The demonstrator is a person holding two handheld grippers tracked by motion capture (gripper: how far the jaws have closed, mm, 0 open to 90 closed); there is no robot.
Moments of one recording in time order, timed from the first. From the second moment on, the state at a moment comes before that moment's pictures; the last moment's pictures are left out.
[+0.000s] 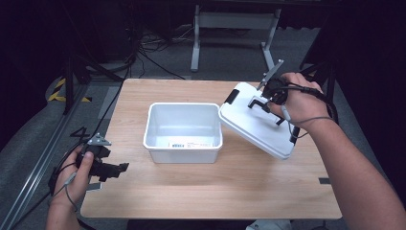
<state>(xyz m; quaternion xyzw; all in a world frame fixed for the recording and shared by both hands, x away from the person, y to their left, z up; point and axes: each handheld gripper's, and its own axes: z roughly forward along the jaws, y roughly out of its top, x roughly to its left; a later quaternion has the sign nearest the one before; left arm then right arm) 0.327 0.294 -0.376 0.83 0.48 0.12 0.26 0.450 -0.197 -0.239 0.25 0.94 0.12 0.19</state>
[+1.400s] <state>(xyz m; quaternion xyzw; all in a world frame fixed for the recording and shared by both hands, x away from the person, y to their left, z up) 0.311 0.293 -0.383 0.83 0.48 0.12 0.25 0.453 -0.047 -0.207 0.09 0.97 0.15 0.19</state>
